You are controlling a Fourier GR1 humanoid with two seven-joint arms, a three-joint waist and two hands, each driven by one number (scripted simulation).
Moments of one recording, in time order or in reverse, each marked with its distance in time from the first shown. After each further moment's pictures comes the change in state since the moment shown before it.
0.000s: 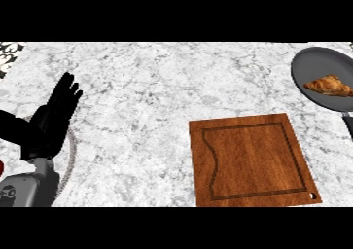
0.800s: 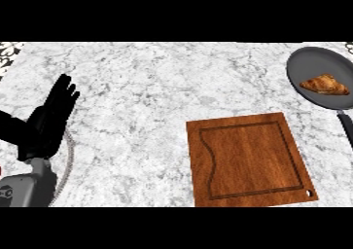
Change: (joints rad) left arm 0.004 0.004 0.023 0.015 0.009 -0.011 0.000; right arm 0.267 -0.180 -0.129 0.006 -0.209 0.463 -0.217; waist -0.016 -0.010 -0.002
